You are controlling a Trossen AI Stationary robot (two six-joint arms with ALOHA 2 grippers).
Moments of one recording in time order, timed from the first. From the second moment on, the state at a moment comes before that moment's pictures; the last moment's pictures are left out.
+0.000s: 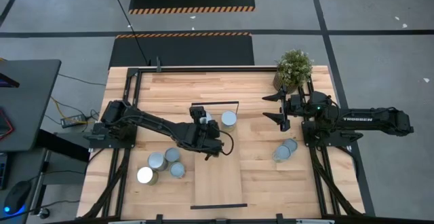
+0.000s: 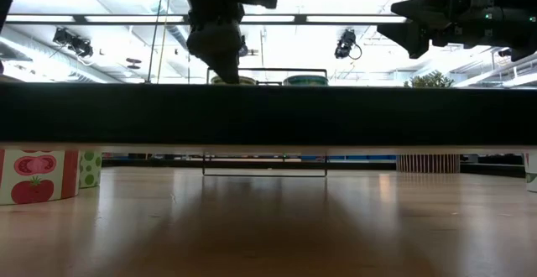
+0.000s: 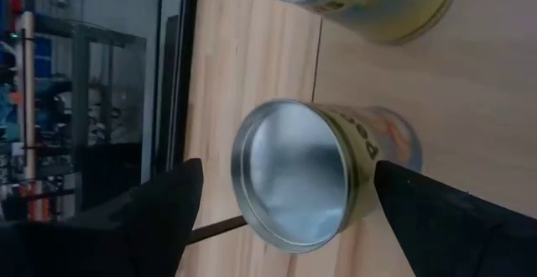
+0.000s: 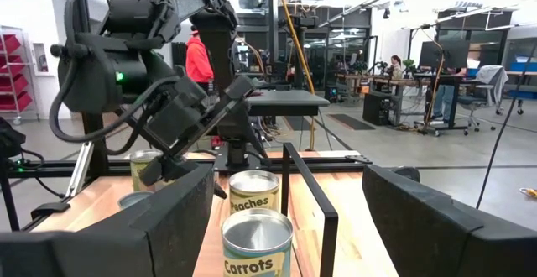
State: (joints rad) left arm -0.26 1.92 1.59 -1.14 -0.84 -0.28; right arm -0.26 0.56 0.15 0.57 -0.20 0.00
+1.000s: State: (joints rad) left arm -0.19 1.93 1.71 -1.29 -0.51 -0.04; right arm -0.26 0.56 0.15 0.57 -0.20 0.00
